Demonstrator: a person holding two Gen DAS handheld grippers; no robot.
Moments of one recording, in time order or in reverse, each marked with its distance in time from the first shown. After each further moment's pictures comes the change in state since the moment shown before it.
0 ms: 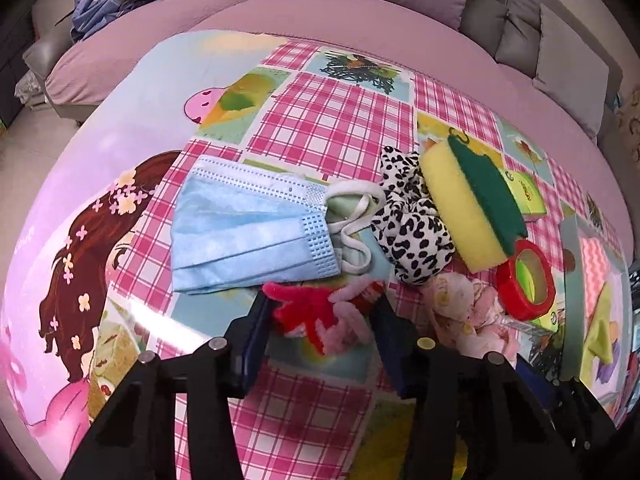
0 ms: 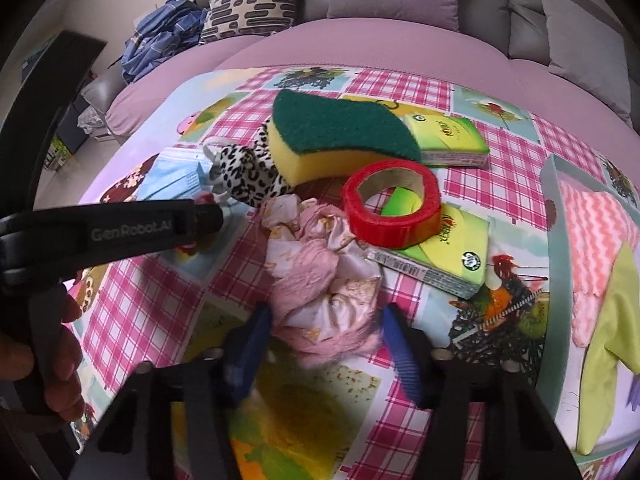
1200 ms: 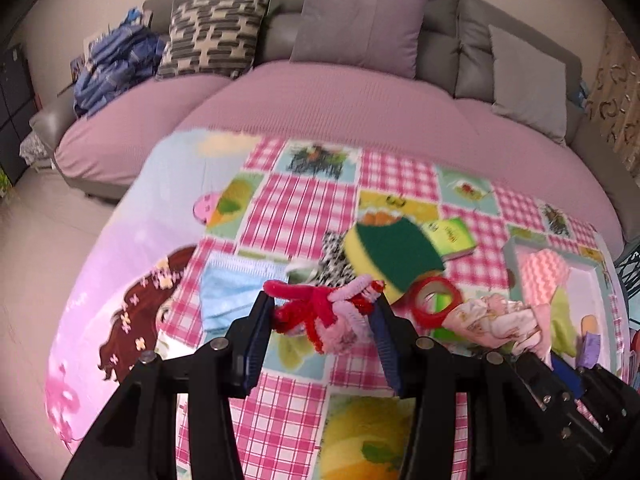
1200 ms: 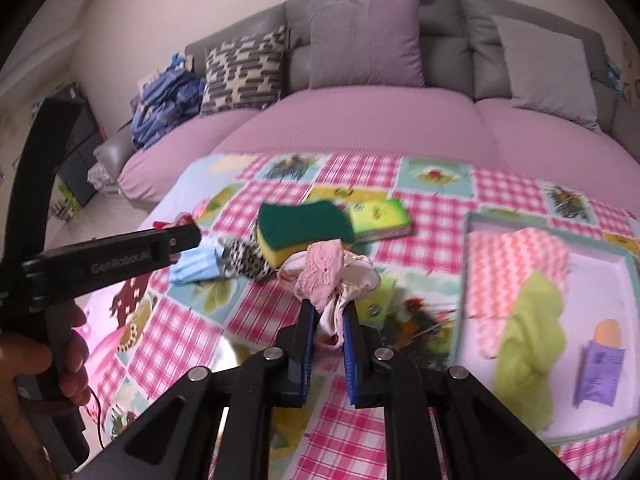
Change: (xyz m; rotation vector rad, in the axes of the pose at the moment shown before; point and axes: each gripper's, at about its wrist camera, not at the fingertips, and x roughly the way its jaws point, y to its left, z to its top) left arm -0.108 -0.044 0.002 0.129 -0.232 0.014; right arm -0.105 -0.040 0.000 0.076 -0.220 0.025
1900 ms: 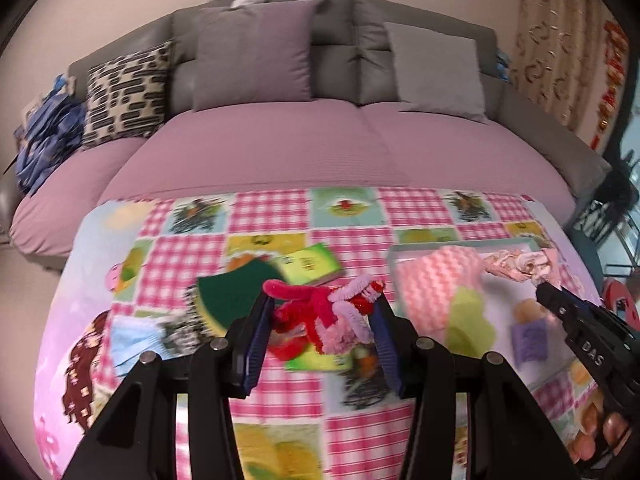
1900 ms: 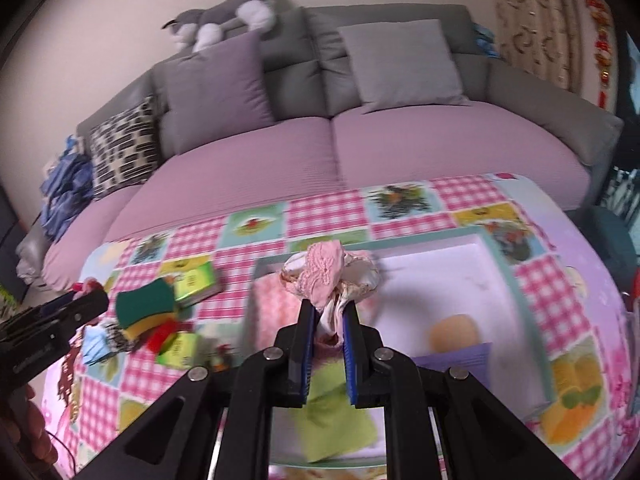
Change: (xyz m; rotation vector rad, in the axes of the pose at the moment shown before) left arm -0.024 -0.137 0.005 0.221 -0.083 -0.162; right arm -0.072 -0.155 0.008 0.290 -0.117 -0.293
